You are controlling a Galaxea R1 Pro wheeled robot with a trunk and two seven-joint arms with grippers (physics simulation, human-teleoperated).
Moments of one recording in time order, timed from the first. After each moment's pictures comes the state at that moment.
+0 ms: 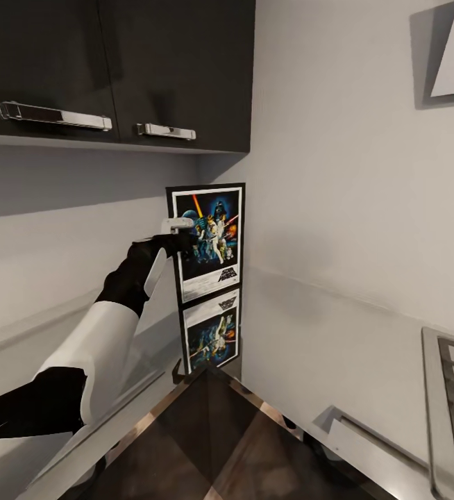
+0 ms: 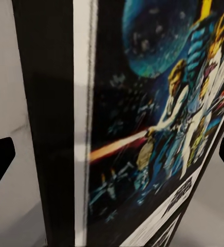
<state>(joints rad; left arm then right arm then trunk) -1.20 -0.14 0.02 -0.77 0.02 0.49 -0.01 -0.08 -0.05 0.01 0.04 0.01 -0.20 0.00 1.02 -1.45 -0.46</state>
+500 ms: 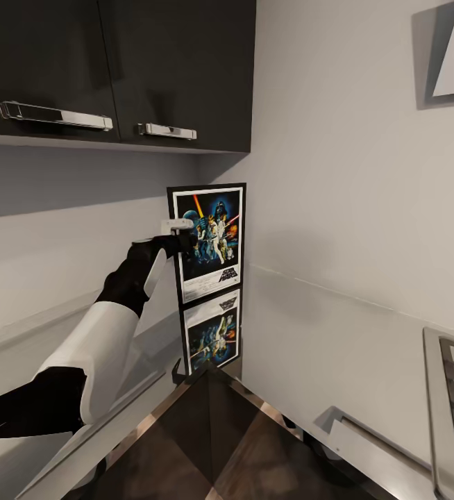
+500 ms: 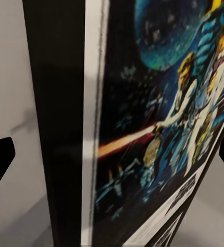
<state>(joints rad) -1.20 -0.14 0.02 -0.76 0.02 0.50 -0.01 -0.08 -0.05 0.01 0.04 0.01 -0.20 0.00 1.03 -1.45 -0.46</state>
